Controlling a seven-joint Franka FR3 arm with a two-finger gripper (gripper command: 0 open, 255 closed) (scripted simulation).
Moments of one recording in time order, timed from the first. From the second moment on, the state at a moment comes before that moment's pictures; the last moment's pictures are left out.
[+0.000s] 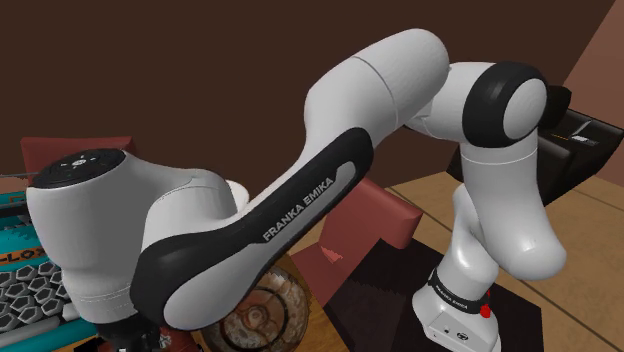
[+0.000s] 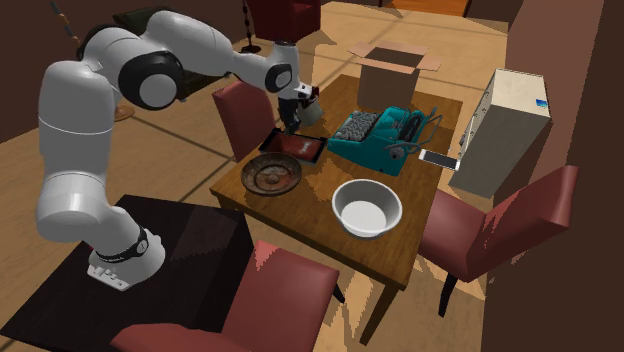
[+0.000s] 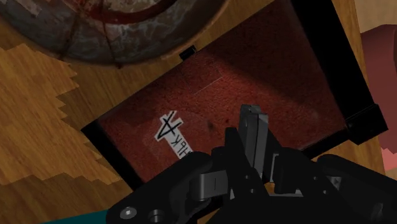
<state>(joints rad) 0.66 0.53 0.39 -1.67 -0.19 2.16 0.28</state>
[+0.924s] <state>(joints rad) 0.68 0.60 0.37 -1.69 -0.22 2.25 0.30</state>
